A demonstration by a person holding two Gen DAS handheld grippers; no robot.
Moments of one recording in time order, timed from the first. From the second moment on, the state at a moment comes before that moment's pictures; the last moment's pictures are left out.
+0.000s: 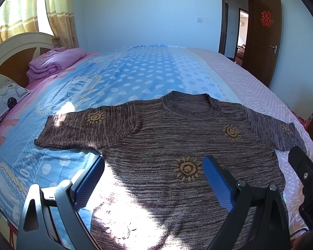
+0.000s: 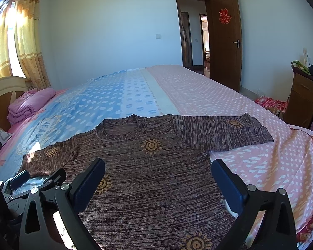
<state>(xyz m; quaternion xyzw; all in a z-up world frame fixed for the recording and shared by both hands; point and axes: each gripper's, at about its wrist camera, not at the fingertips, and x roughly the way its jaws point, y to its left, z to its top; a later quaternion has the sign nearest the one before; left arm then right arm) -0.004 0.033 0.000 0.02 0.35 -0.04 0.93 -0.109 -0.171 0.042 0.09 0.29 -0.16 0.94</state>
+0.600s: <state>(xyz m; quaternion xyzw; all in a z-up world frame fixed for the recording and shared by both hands) 0.019 0.040 -0.038 -0.04 0.41 -0.08 0.91 -0.075 -0.209 0.029 0.07 0.33 -0.21 0.92</state>
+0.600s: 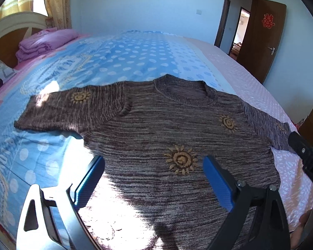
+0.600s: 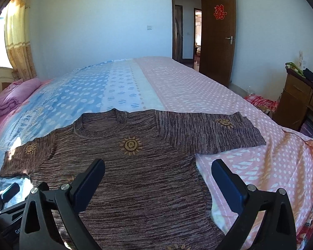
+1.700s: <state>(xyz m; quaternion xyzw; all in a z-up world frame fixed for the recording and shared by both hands) 0.085 0.077 -0.103 0.01 0.40 0.07 0.91 -0.003 -0.526 -0.053 0.14 0.45 -0.31 0.82</state>
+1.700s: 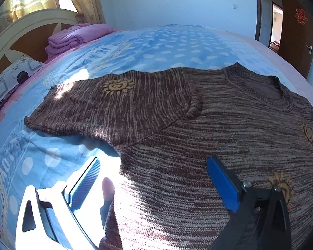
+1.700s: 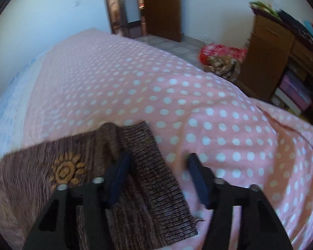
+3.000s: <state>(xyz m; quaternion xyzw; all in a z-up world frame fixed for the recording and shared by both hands) 0.080 0.094 -0.108 -0.06 0.39 0.03 0.92 0.149 -0.134 -0.058 0.20 0.43 0.00 0.88</state>
